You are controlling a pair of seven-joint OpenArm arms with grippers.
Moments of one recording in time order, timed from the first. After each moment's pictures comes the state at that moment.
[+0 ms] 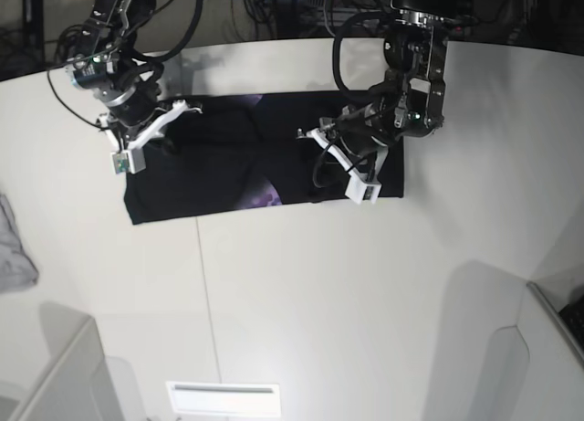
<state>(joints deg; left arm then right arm) 8.5 -3.5 4.4 95.7 -37.3 -7.4 55.6 -18.5 -6.1 23.1 110.2 18.0 30.1 -53.2</state>
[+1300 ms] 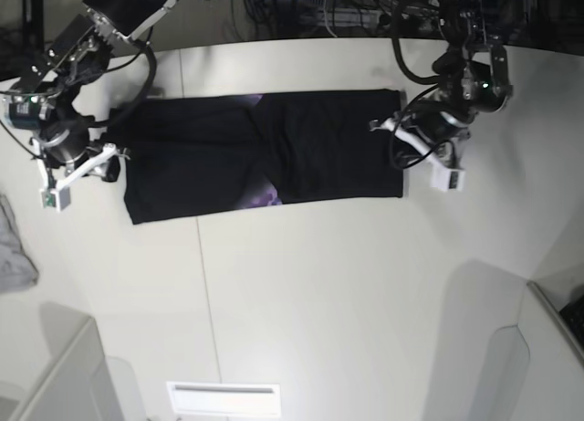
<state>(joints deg) 18.9 -11.9 -11.3 110.6 -37.9 -7.6 55.2 0.4 -2.8 41.2 109.9 17.9 30.5 -79.2</state>
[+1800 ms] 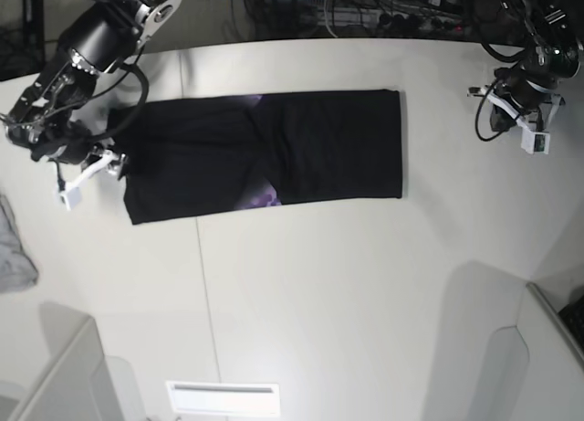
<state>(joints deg) 24.3 -14.4 -36.9 104.9 -27.3 -30.6 54.6 7.3 2.5 45.9 86.2 26.1 33.5 -84.9</state>
